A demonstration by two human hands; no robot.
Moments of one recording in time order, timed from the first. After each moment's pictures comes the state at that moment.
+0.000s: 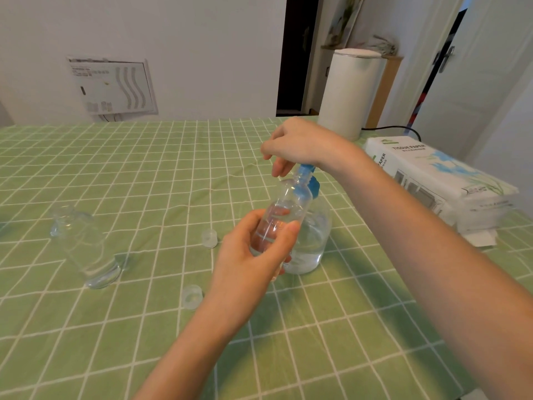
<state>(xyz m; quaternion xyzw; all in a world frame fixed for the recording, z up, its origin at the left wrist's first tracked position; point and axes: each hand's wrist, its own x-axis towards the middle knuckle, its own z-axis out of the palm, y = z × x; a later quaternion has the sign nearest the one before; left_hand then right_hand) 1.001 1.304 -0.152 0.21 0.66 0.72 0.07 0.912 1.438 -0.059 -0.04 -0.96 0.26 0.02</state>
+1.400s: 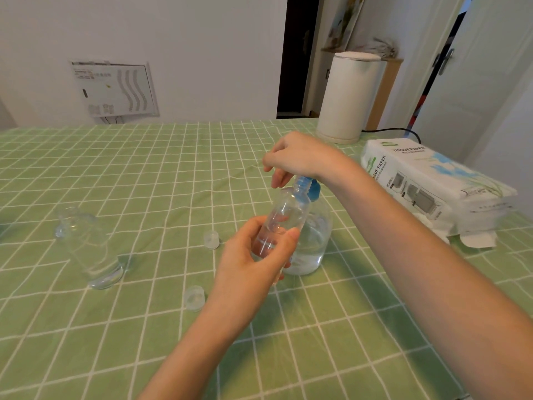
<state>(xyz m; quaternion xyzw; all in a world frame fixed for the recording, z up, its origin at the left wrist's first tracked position) 1.002 1.302 -0.156 0.20 0.67 0.71 0.07 0.916 1.437 -0.070 -0.05 -0.96 0.29 0.00</state>
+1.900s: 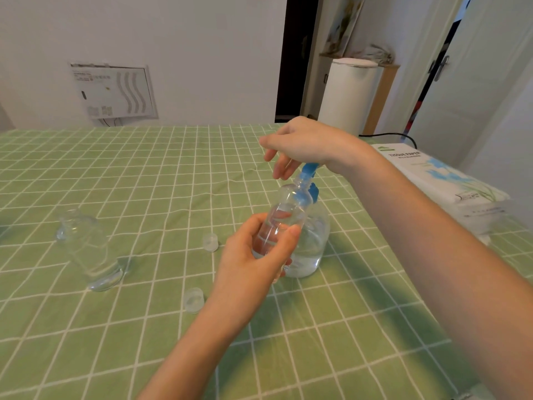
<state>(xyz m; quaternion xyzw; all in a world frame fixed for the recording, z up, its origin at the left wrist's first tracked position) 1.002 1.304 -0.150 0.21 0.65 0.73 0.07 0.923 1.441 -0.045 -0.04 -0.96 0.28 0.00</state>
